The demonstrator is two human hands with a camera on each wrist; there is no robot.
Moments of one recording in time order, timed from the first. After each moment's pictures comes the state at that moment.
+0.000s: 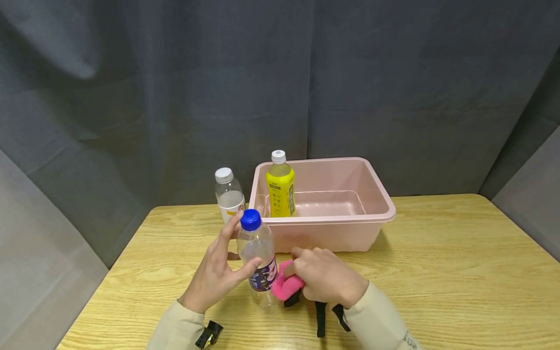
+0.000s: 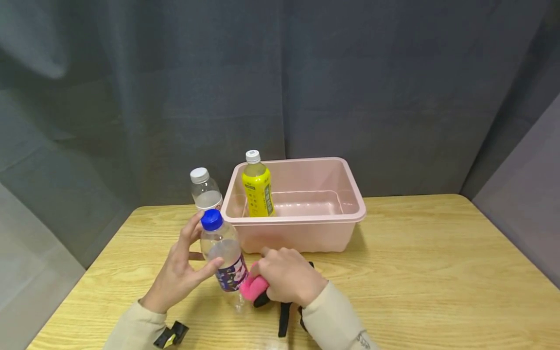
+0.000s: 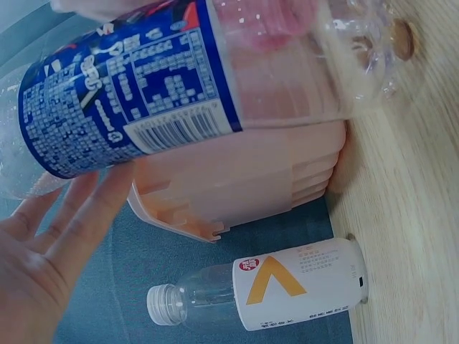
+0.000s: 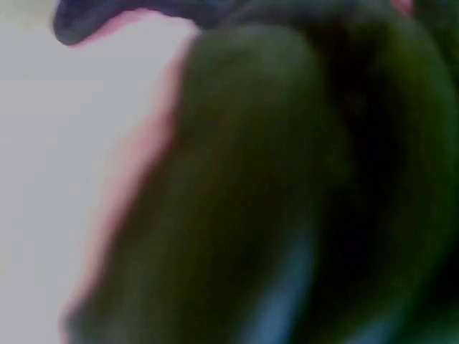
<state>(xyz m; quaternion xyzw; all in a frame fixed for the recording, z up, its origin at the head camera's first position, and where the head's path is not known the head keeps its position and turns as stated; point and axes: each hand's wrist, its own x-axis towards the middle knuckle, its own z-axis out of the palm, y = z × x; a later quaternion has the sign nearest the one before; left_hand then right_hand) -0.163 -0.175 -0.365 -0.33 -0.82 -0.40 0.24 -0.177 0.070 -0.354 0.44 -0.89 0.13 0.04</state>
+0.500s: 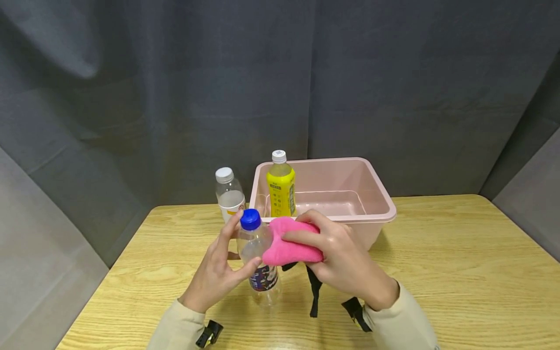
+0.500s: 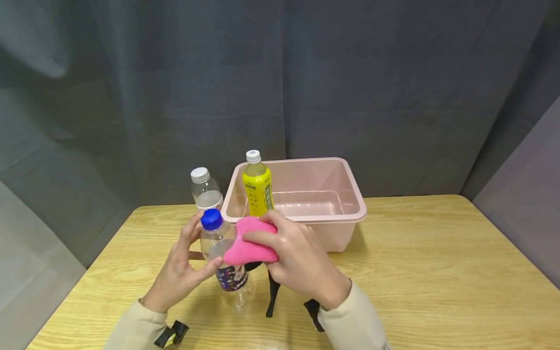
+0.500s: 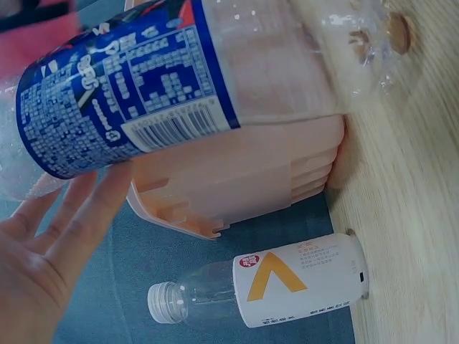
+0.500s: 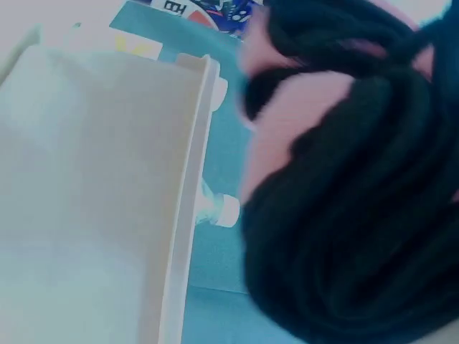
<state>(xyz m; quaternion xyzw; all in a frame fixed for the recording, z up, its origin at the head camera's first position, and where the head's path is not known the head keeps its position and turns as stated) -0.162 -0.173 -0.365 -0.33 -0.82 -0.40 0.24 -0.167 0.084 -0.319 0.45 -0.78 0.31 0.32</state>
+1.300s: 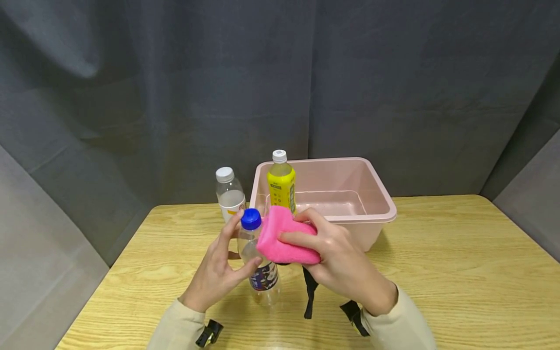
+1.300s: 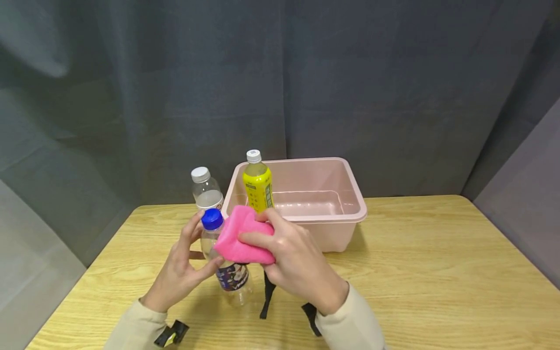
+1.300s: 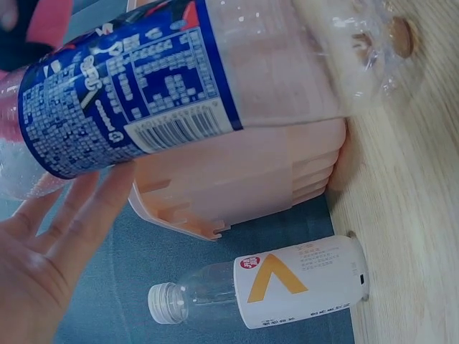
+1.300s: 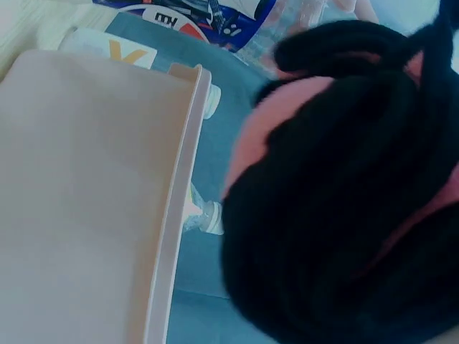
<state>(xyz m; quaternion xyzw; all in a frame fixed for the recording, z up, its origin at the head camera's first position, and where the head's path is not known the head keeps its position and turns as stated) -0.163 -0.175 -0.364 -0.33 -0.82 -0.40 0.24 -0.163 0.079 -0.317 0.44 -0.79 0.30 0.31</state>
